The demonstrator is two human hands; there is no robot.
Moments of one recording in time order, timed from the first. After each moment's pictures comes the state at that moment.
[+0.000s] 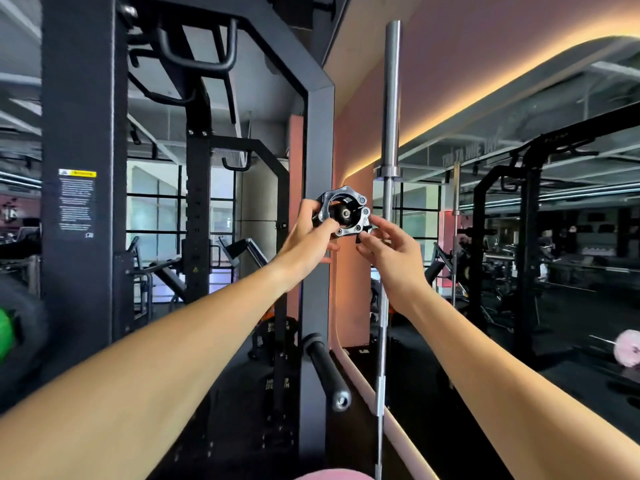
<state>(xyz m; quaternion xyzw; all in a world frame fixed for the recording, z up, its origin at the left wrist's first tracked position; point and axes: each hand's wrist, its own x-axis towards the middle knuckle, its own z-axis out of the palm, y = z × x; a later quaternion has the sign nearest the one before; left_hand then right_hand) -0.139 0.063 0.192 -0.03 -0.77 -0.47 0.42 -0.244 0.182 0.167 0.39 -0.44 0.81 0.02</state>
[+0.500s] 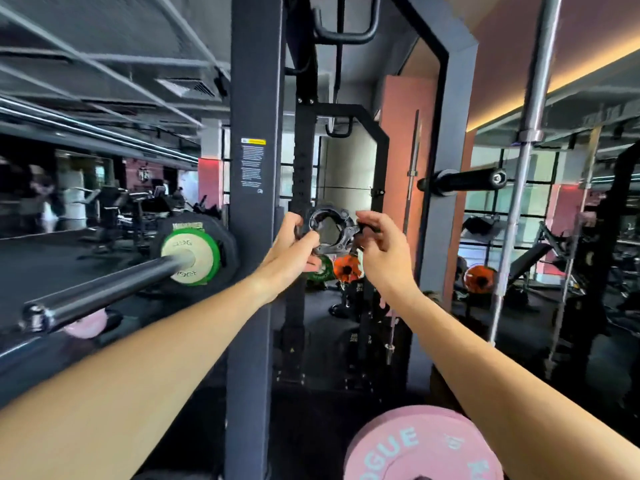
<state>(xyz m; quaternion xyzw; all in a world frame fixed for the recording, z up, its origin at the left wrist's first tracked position) 0.116 -0.063 0.097 0.14 -0.75 -0.47 0.44 -0.015 0.058 0.101 0.51 -0.55 0.66 0.08</state>
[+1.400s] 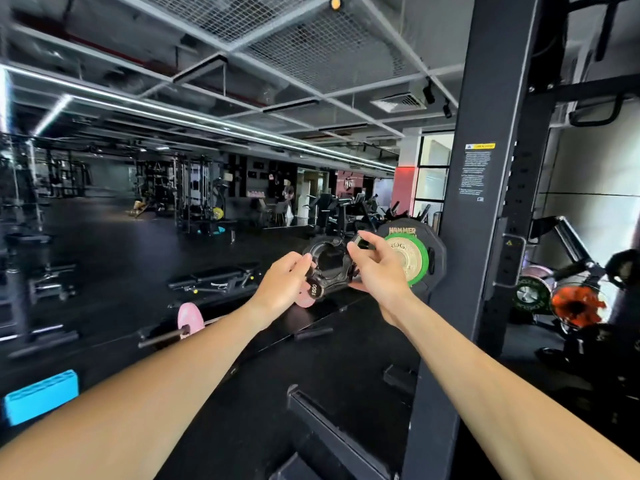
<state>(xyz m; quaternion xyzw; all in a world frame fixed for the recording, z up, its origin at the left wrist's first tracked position) 0.438 -0.102 0.037 0.47 -0.64 -0.28 0.54 0.256 -0.093 0.067 0.58 -0.42 0.61 -0.35</state>
